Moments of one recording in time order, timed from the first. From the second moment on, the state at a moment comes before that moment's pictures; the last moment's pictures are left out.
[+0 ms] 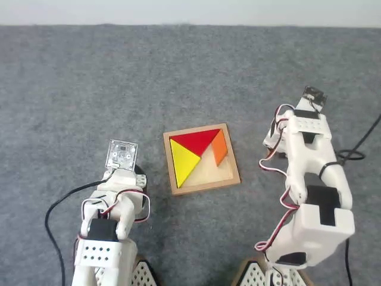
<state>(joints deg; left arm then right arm) -2.5 -85.3 97.3 46.6 -0.2 3.1 10.5 22.1 58.4 -22.6</state>
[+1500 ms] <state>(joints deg) -2.5 -85.3 97.3 46.6 -0.2 -0.3 28.9 -0.6 68.1 -21.2</state>
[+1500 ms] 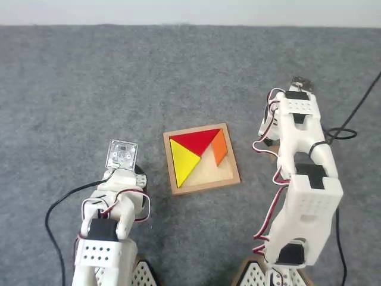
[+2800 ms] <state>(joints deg) -2.5 -85.3 97.3 46.6 -0.2 -4.7 28.9 -1.1 72.7 -6.5</state>
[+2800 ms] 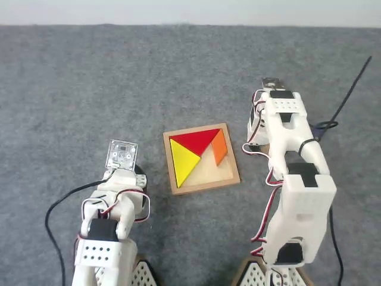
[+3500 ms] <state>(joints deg) -2.5 -85.3 97.3 46.6 -0.2 -4.0 29.9 -1.8 71.5 -9.5</state>
